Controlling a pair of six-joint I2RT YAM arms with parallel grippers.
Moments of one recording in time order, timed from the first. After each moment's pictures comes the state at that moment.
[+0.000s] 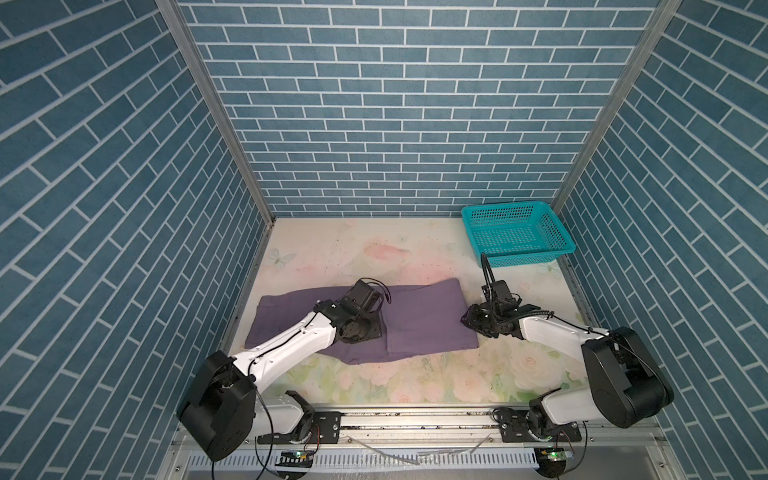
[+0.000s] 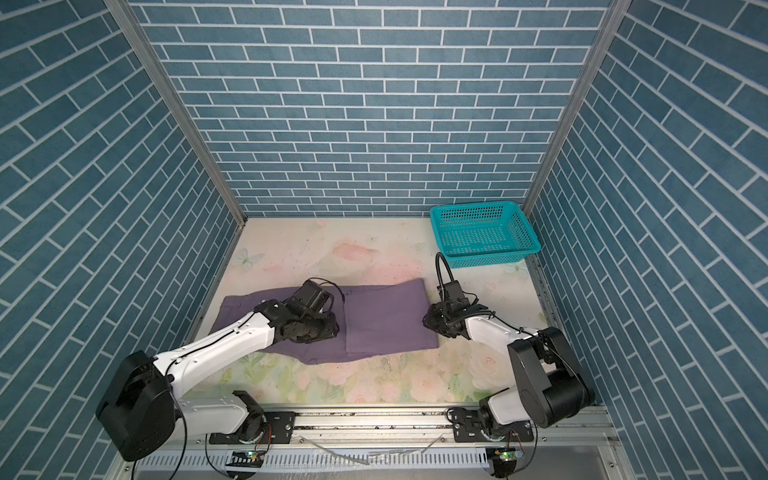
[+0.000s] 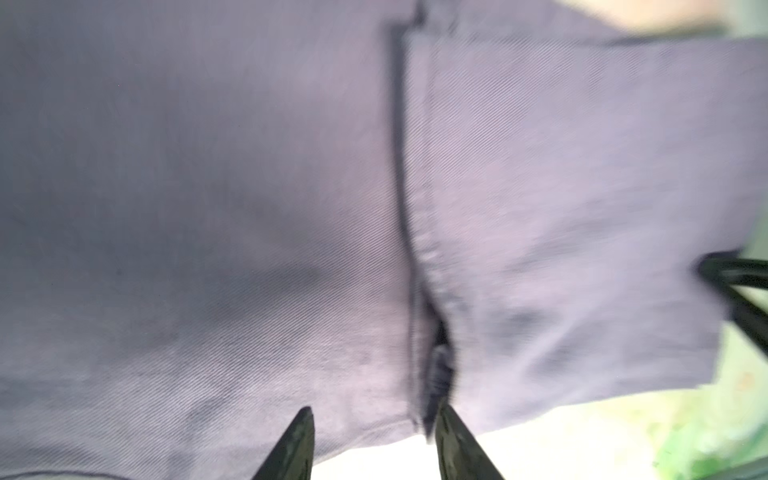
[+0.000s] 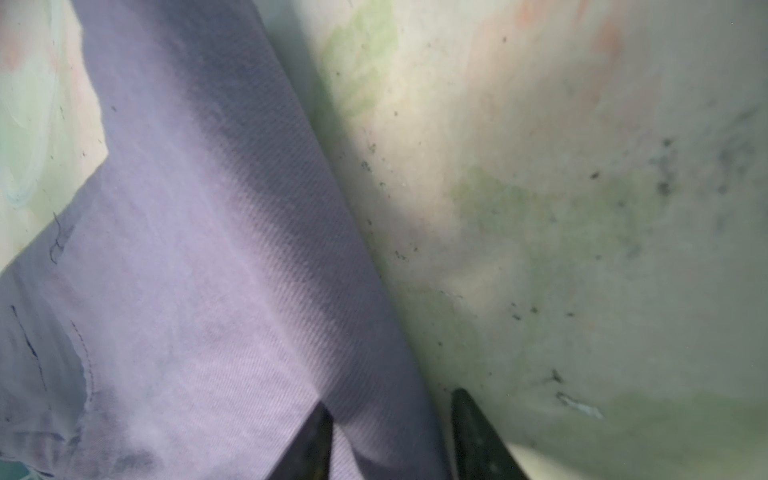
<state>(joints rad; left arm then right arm) -0.65 1.28 0.84 -0.66 0.04 -0.80 0.44 1.43 0.60 -0.24 -0.21 0.77</state>
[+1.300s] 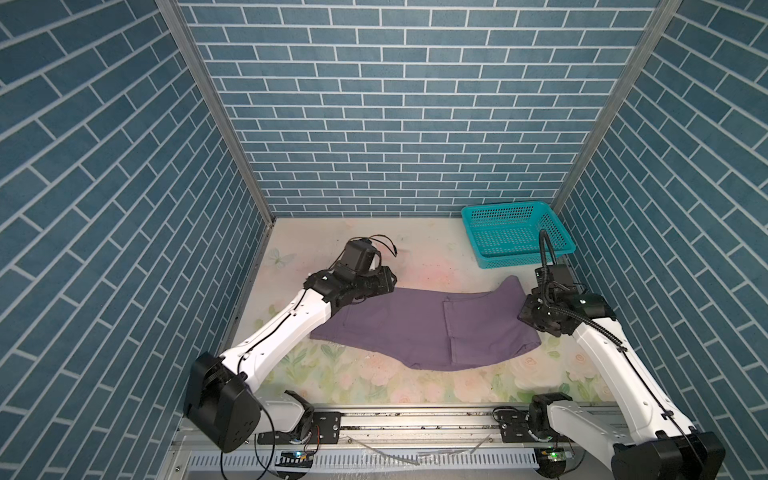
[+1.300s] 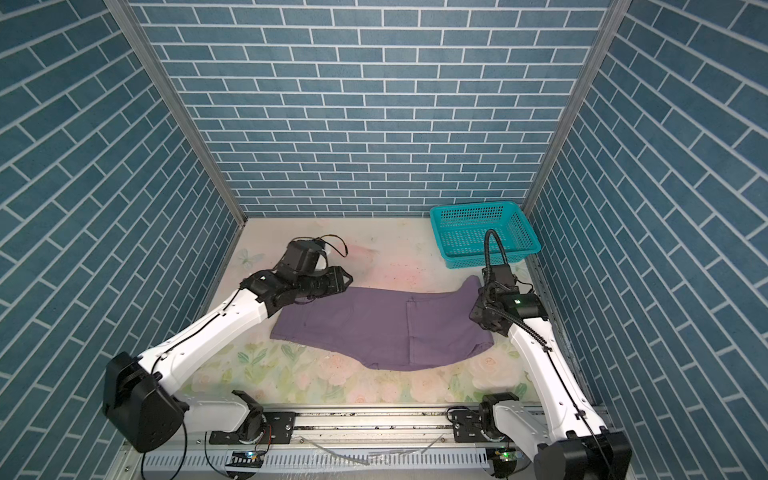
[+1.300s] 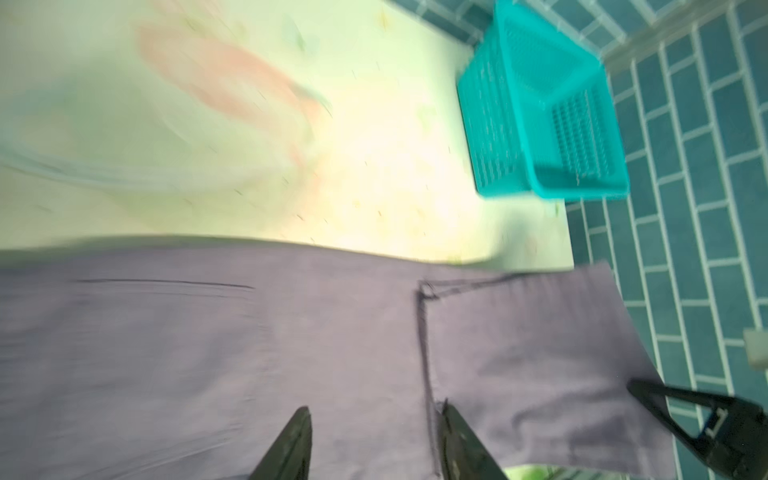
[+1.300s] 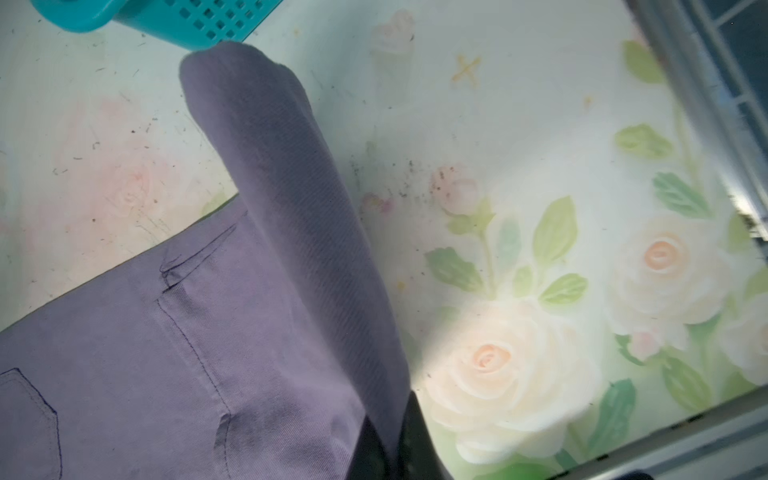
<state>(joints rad) -0.53 1.29 1.12 -0.58 0.13 -0.69 0.16 1.02 0.98 -1.10 0.12 0.59</state>
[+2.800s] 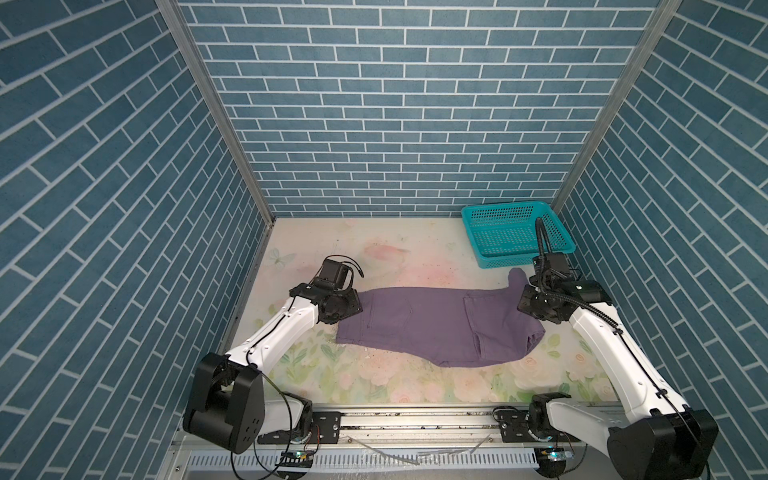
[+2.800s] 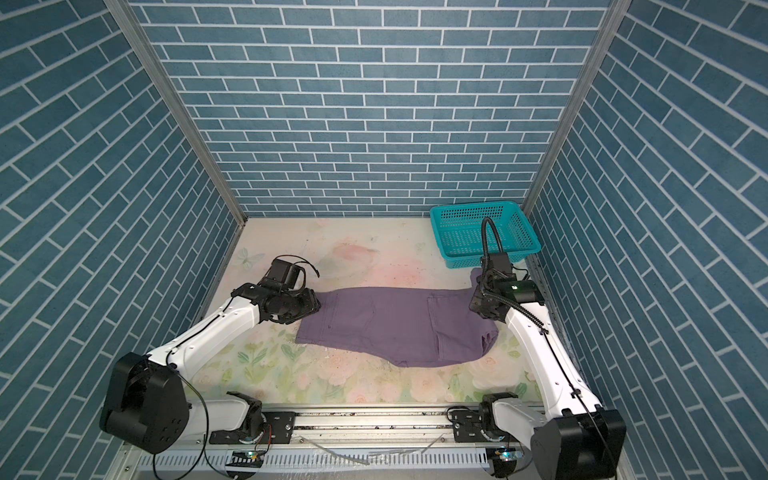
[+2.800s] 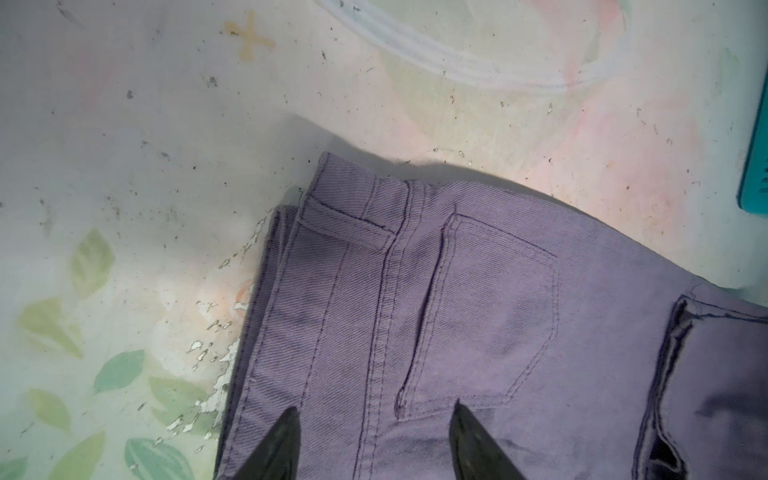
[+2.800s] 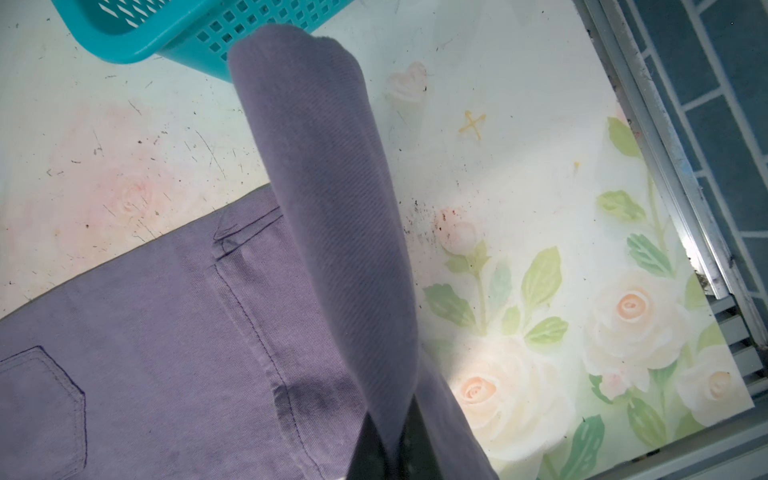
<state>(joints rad) -0.33 1.33 0.88 -0.65 0.11 -0.68 0.18 1.12 1.04 -1.05 0.14 0.52</state>
